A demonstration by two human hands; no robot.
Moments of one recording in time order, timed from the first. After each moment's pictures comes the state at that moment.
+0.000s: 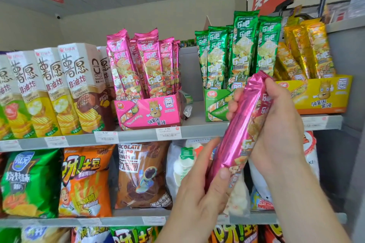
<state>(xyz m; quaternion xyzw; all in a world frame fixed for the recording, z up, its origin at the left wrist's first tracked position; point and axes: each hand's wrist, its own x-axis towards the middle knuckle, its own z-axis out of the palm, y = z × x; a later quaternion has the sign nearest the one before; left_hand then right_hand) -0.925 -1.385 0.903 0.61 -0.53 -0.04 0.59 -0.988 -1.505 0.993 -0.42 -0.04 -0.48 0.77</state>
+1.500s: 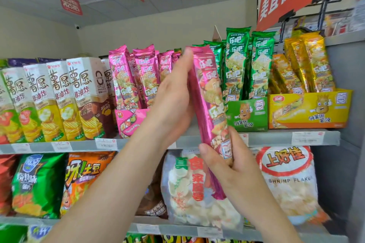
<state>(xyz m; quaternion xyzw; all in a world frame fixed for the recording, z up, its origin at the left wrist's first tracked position) -0.906 -1.433 1.066 0.49 -0.47 -0.12 0.73 -0.998 -1.498 0.946 -0.73 -0.02 -0.42 0.55</state>
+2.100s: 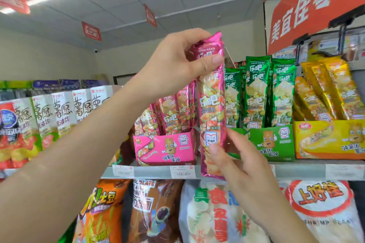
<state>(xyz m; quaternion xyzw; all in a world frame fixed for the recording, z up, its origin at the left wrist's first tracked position) -0.859 -1.403 1.163 0.58 -0.67 0.19 0.42 -0.961 -1.504 0.982 -0.76 -0.03 -0.48 0.43</state>
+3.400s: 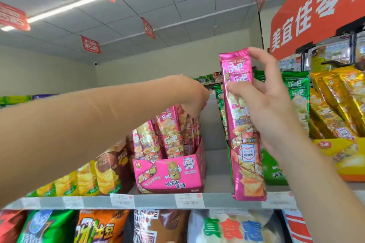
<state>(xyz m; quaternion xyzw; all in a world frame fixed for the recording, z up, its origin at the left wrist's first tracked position) -0.808 -1.488 1.188 0.82 -0.41 0.22 -0.33 -0.926 -1.550 1.099 -0.62 -0.12 -0.57 0.53</state>
